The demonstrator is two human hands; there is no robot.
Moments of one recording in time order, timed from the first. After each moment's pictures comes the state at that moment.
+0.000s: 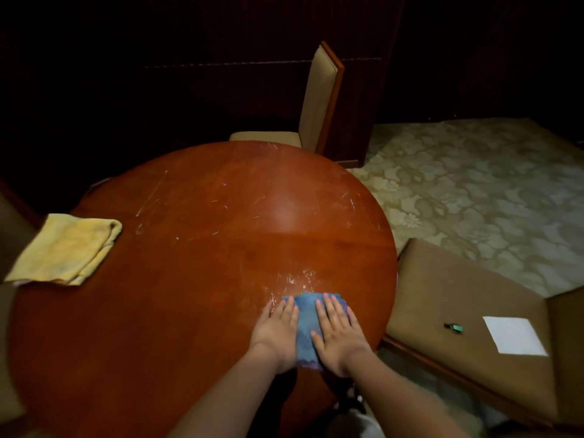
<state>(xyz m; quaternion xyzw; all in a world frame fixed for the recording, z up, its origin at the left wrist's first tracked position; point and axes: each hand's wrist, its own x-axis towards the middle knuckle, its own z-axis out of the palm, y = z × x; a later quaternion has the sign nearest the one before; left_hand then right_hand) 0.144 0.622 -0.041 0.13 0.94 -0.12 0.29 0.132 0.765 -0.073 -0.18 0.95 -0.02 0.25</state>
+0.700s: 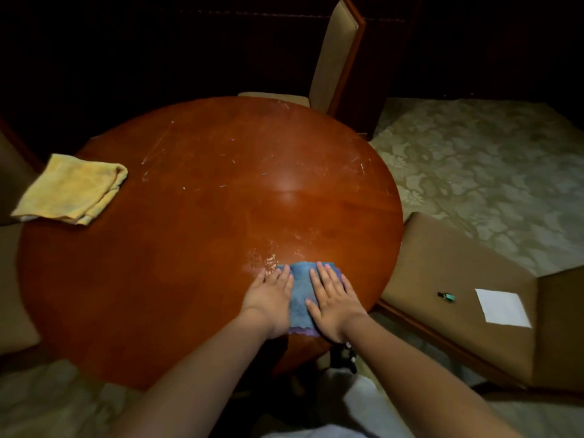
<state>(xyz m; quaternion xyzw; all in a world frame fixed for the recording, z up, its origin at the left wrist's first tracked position) 0.183 0.608 -0.047 0.12 0.95 -0.12 0.27 0.162 0.760 -0.080 -0.22 0.95 0.01 0.23</state>
